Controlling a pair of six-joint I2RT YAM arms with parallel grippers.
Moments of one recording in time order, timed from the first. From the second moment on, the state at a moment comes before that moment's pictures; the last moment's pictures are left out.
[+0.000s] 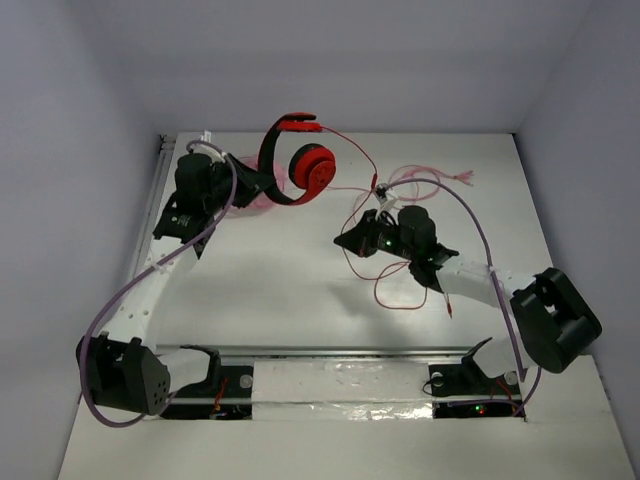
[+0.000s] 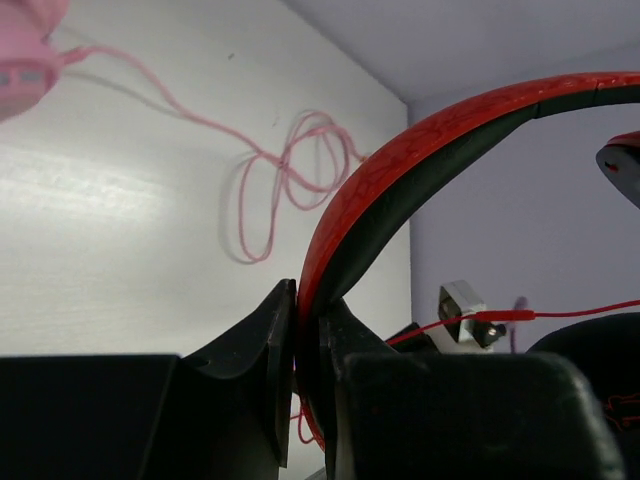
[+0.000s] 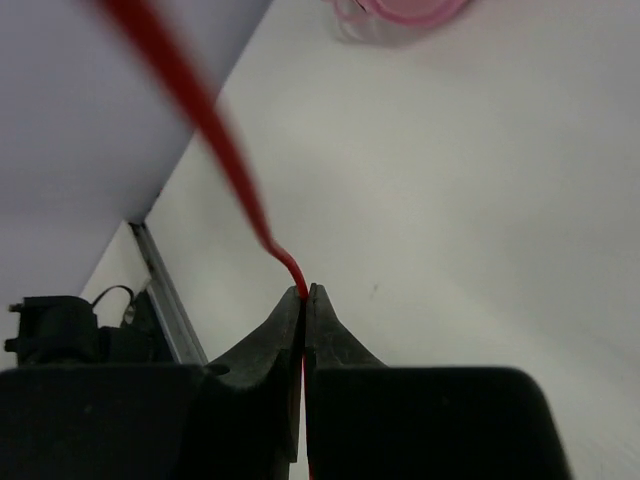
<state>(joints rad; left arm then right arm) -0.19 1.19 1.11 -0.21 0.33 -0.91 0.60 1.43 0.68 0.58 -0.42 0.62</state>
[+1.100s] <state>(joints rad) -0.62 1.15 0.94 -0.27 -0.69 -0.87 1.13 1.32 1.05 -0.37 0.03 0.49</state>
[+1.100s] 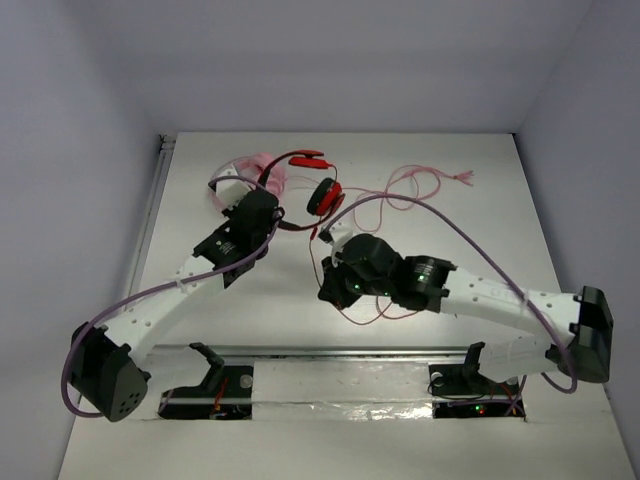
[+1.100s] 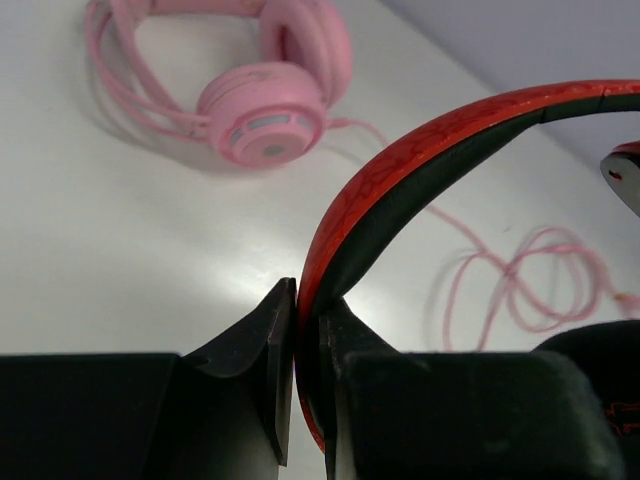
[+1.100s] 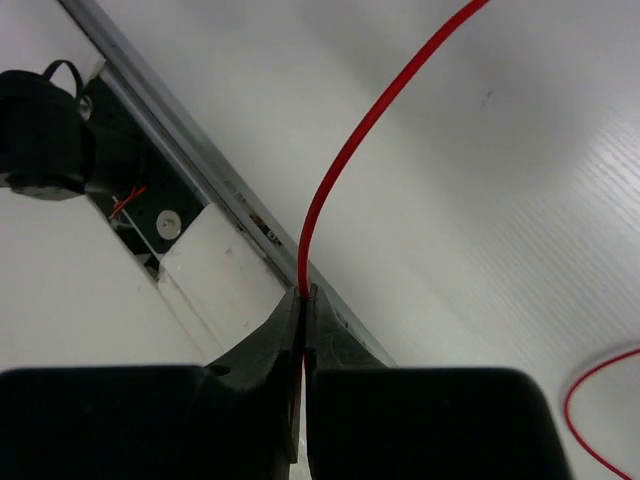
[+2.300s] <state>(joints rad) -0.79 1.08 0.82 -0.51 -0.16 -0.37 1.08 1.37 1.38 -0.64 0.55 0.20</state>
